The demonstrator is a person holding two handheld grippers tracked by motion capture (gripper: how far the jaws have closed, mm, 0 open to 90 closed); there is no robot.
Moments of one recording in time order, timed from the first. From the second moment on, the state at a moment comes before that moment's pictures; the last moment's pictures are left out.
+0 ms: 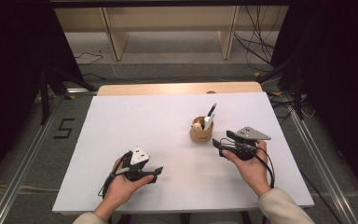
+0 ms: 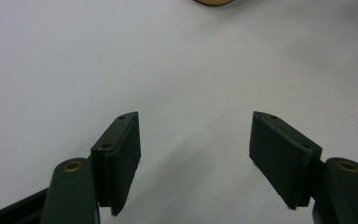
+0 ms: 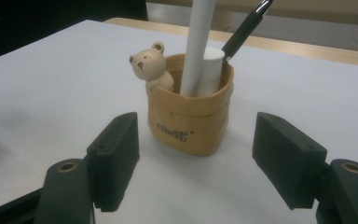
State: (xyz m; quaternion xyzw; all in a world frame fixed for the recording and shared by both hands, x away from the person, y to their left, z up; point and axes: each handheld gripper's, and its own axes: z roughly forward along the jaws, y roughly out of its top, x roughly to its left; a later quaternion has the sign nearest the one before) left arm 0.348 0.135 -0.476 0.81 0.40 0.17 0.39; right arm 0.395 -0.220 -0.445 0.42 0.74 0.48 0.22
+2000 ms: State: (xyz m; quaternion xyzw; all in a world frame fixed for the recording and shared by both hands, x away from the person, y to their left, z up) left arm 0.347 0.134 -0.477 0.81 0.39 0.17 0.39; right arm 0.360 -0.237 -0.467 0.38 0.78 0.46 0.19
